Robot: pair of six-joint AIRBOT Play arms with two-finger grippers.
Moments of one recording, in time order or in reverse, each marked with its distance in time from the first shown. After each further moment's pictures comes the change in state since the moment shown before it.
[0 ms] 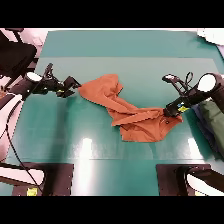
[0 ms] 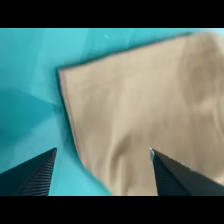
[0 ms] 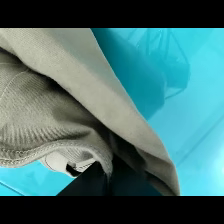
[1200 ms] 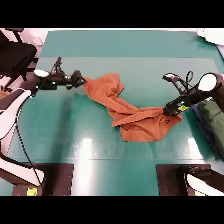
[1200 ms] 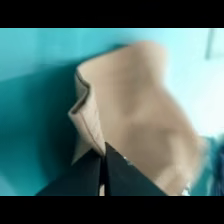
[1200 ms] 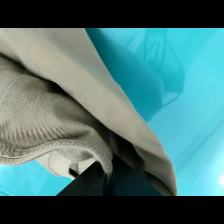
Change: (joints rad) left arm -0.056 -0.089 0.169 -0.263 -0.028 0.286; right arm 0.000 0.003 0.032 0.003 -0.018 -0.006
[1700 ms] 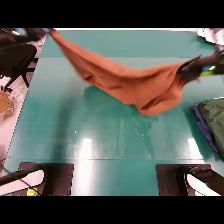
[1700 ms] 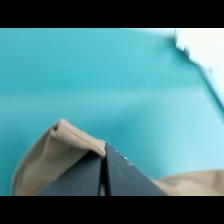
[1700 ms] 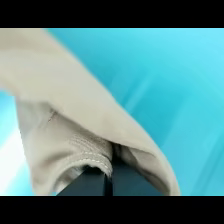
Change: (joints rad) left arm 0.152 0.441 0.239 0.132 -0.040 0.051; right arm -0.026 0.122 0.393 -0.001 -0.173 0.010
